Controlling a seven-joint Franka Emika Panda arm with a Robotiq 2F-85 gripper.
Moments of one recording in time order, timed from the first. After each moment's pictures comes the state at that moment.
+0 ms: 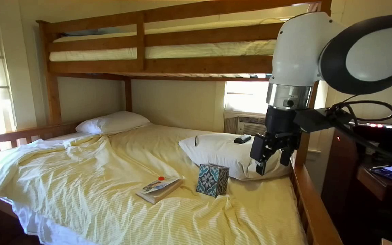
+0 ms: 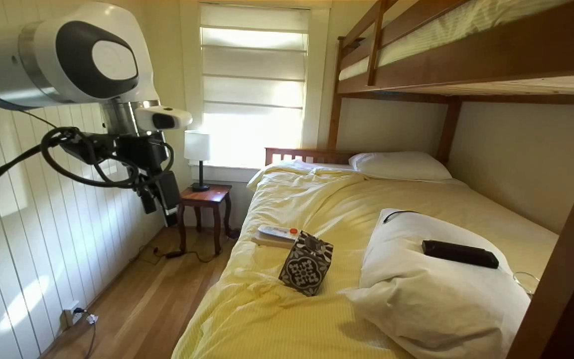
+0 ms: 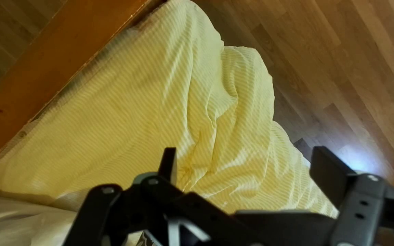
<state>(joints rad) 0.04 -0.61 0.39 -2.62 0.08 2.12 0.61</state>
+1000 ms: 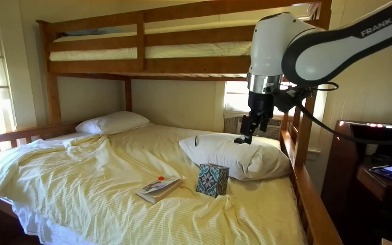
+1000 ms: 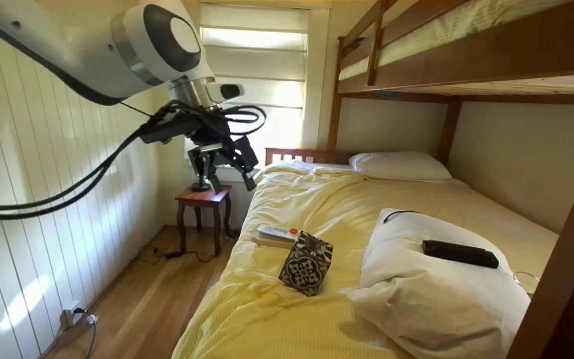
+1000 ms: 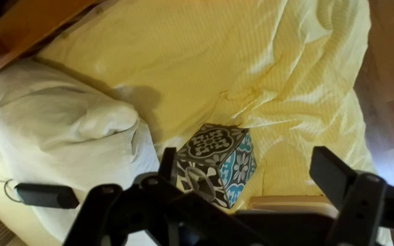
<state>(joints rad) -0.05 -0.41 0.28 -2.40 -0.31 2.13 0.39</state>
